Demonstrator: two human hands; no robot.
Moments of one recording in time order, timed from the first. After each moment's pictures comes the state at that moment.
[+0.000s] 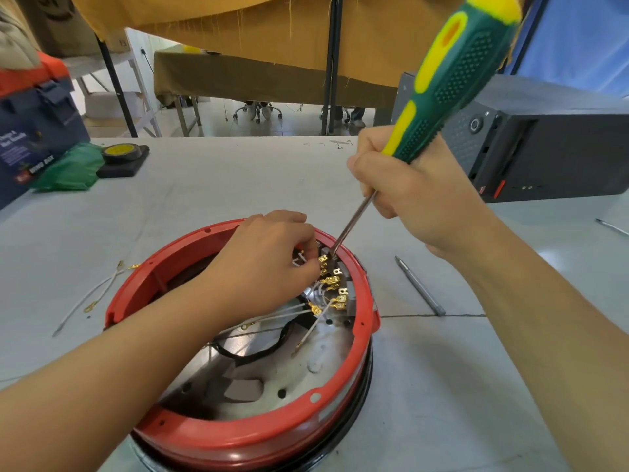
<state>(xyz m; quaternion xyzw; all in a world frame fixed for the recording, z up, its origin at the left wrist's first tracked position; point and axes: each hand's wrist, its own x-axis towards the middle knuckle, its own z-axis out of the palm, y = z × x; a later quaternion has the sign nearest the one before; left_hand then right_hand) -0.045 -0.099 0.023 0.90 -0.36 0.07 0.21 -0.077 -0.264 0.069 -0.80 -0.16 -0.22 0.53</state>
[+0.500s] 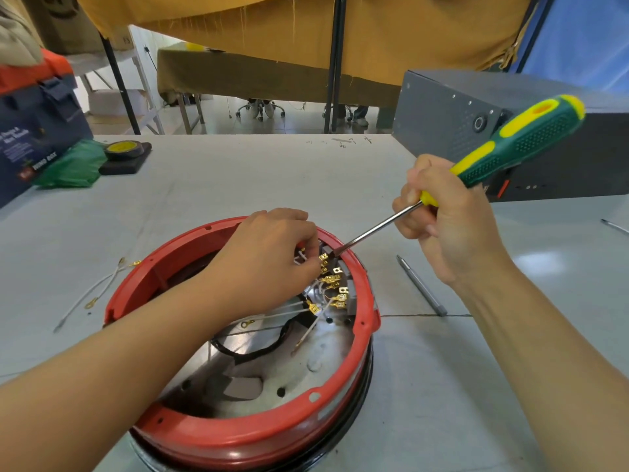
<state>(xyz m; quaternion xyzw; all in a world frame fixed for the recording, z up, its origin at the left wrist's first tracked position) -0.046 -0.100 0.023 0.90 -0.37 0.08 0.21 -0.079 -0.291 0.031 -0.61 -0.06 -0.22 0.76</state>
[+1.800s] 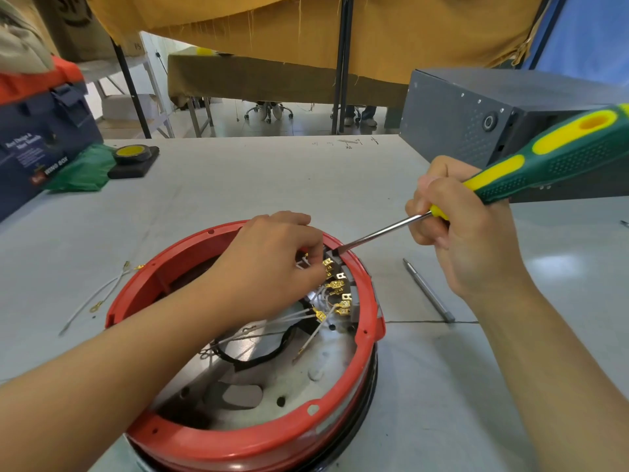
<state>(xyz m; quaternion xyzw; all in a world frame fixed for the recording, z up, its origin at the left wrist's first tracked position) -0.045 -0.099 0.023 0.90 -0.36 0.05 0.24 -0.087 -0.293 0.026 -0.64 -0.10 -0.27 0.71</state>
